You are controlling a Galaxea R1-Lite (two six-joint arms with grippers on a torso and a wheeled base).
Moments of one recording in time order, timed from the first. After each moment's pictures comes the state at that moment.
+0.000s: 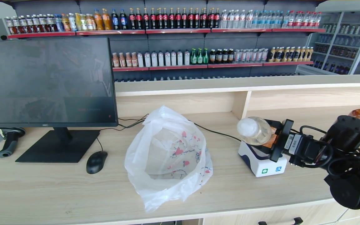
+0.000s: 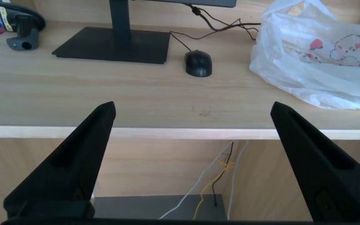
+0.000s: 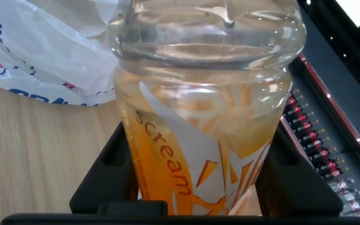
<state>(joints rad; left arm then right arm) 0.00 0.00 0.00 0.00 0.00 0.00 0.12 1.97 -0.53 -1.57 0.85 -0.92</state>
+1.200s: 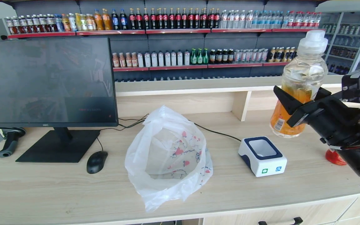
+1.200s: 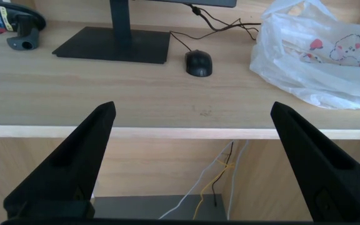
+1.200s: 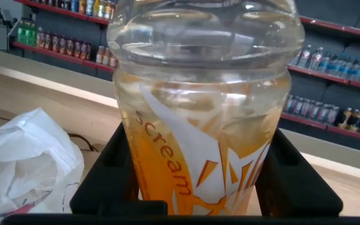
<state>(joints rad) 0.00 0.00 0.00 0.00 0.00 0.00 0.28 1.64 -0.48 -1.57 0.05 -0.24</state>
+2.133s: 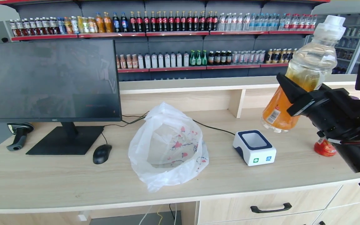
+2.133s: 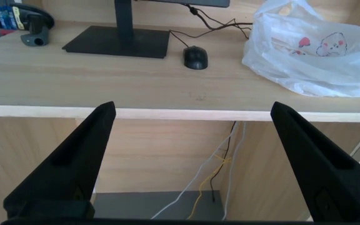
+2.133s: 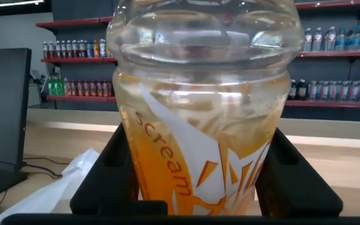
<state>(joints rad) 0.00 0.00 0.00 0.00 0.00 0.00 0.35 1.64 -0.52 -1.58 -0.05 -0.02</state>
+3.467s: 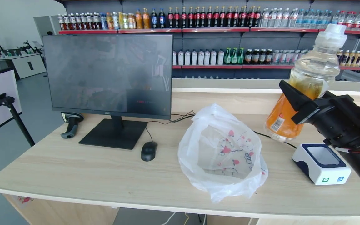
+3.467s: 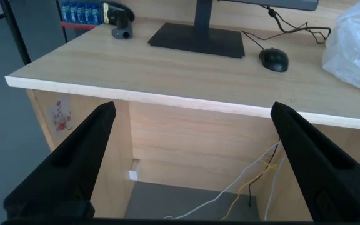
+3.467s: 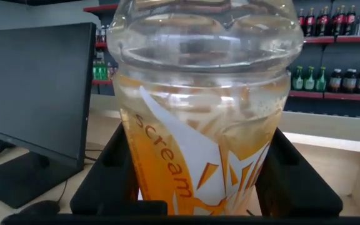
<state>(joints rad) 0.00 0.00 0.00 0.00 0.00 0.00 0.34 1.59 -0.45 -1.57 -0.04 -0.03</state>
